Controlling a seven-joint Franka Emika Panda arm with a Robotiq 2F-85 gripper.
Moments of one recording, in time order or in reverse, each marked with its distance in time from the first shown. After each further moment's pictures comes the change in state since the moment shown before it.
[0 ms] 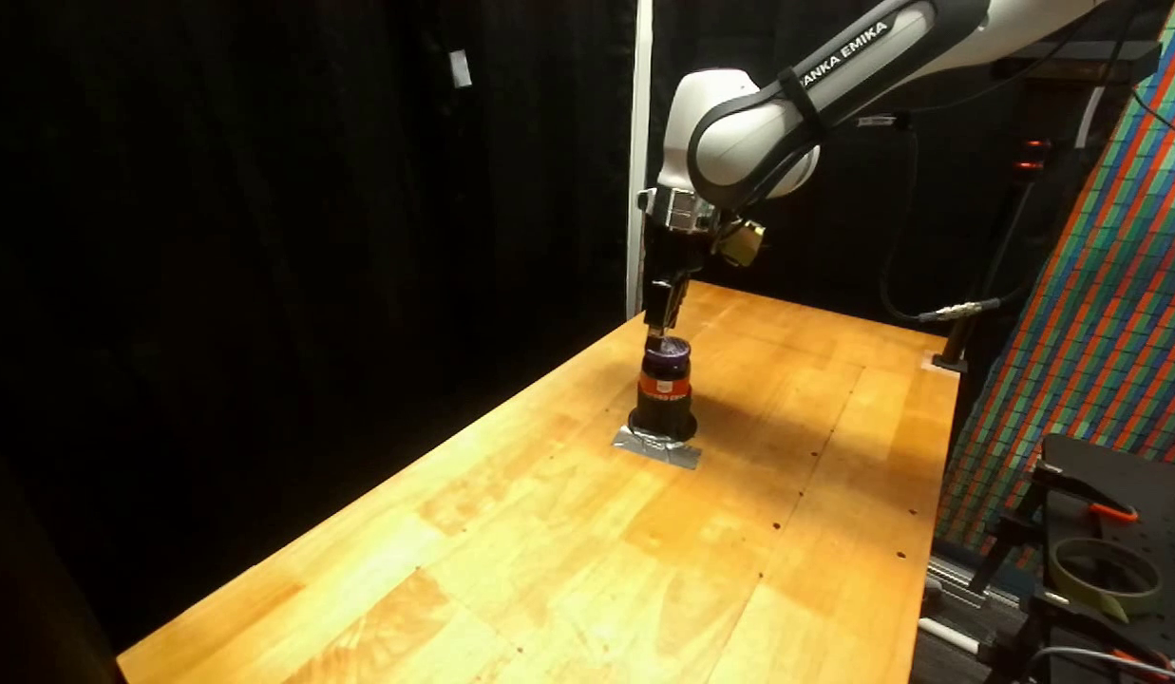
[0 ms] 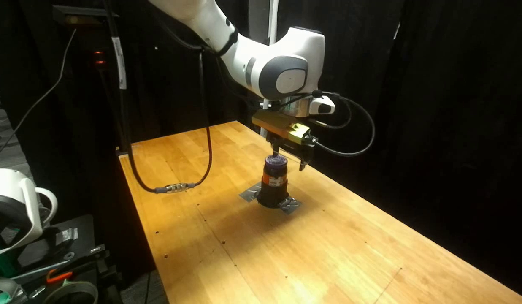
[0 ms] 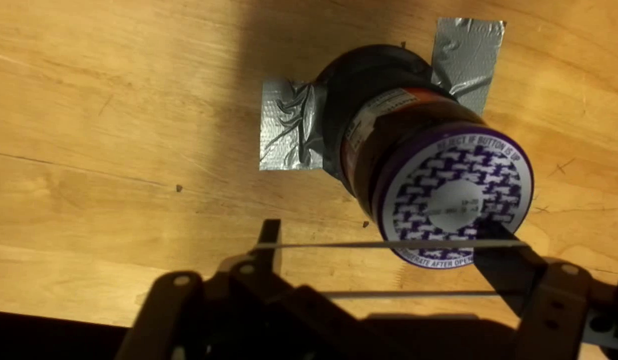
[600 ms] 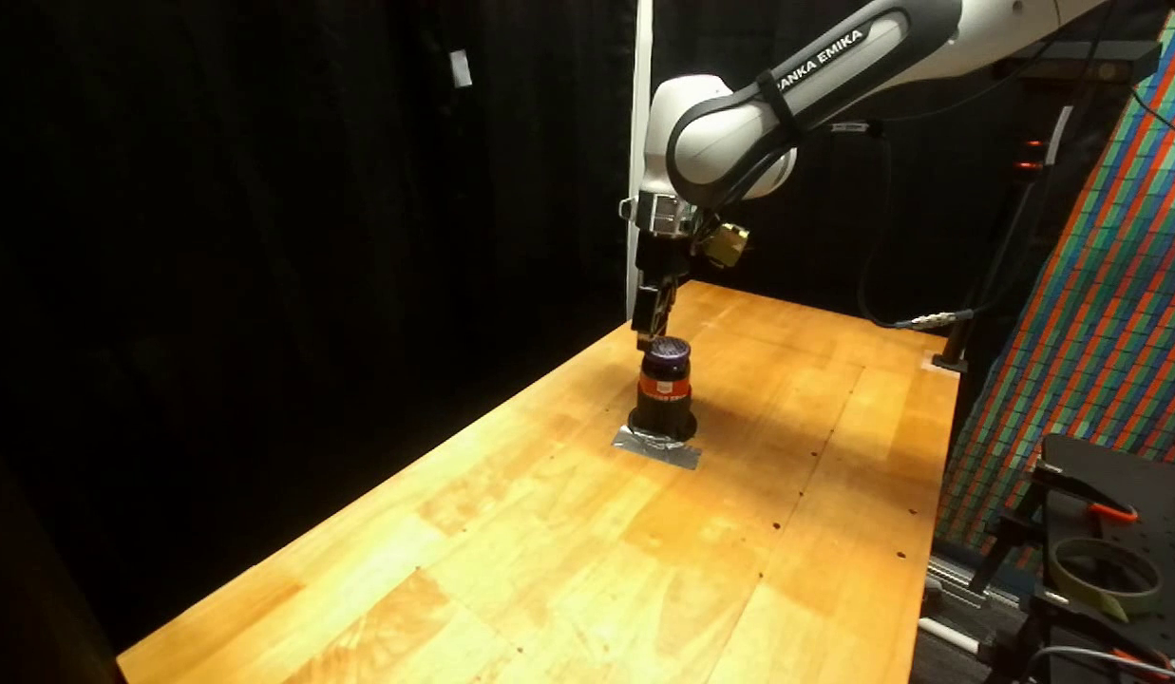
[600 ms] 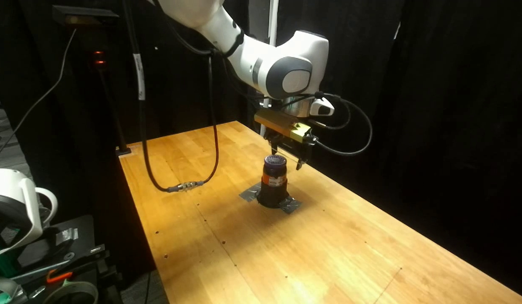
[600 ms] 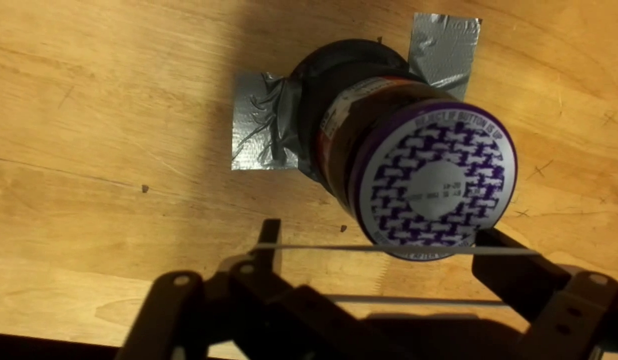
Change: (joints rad) arm -0.009 0.071 0.031 0.114 -0.002 -0.105 0.001
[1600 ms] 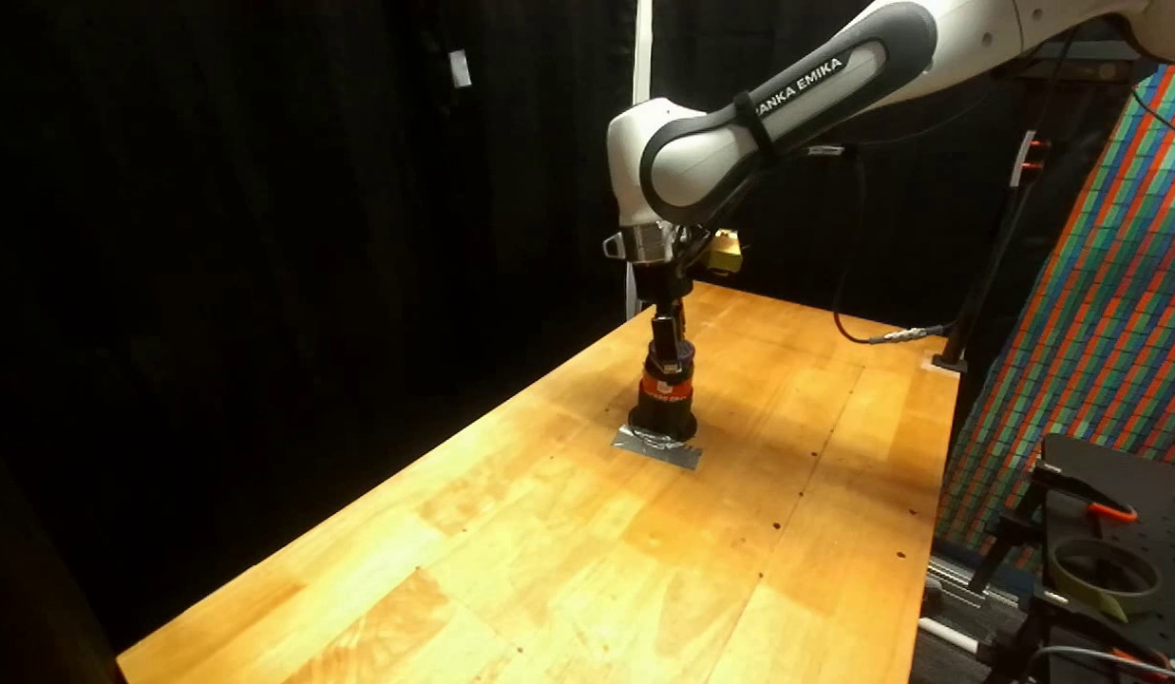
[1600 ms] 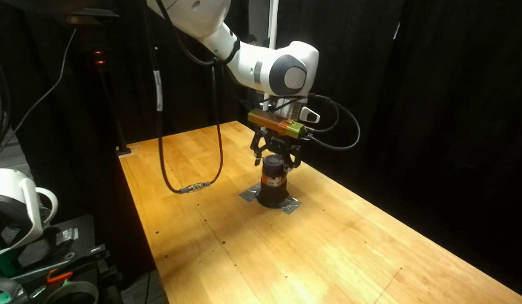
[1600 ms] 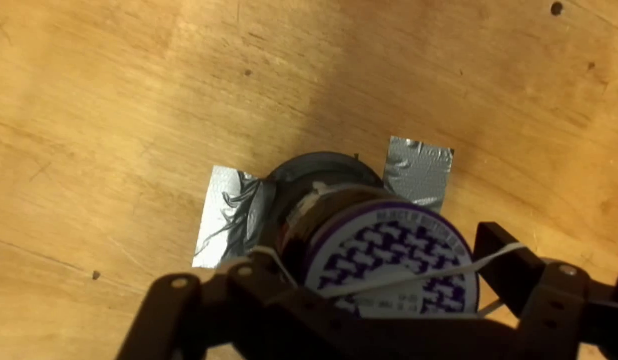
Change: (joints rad) arm 0.034 0.086 0.023 0.136 -0.150 -0.322 0.001
